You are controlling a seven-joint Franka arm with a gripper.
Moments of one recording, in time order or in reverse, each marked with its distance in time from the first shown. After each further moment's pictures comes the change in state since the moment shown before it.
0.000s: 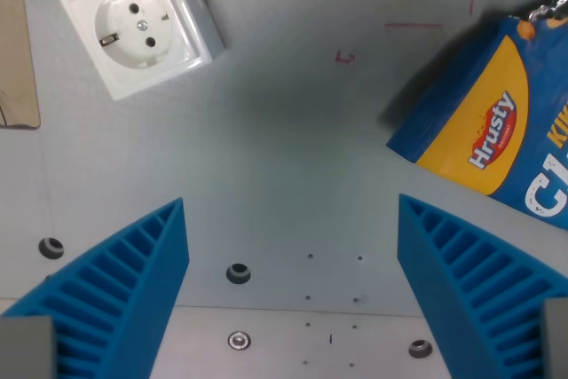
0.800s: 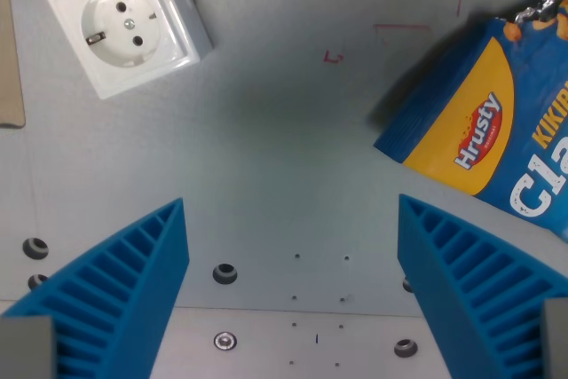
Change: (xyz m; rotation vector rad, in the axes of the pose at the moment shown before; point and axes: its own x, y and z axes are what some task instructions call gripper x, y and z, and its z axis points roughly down) arm 0.000 0.003 0.000 -0.023 -0.001 -0.011
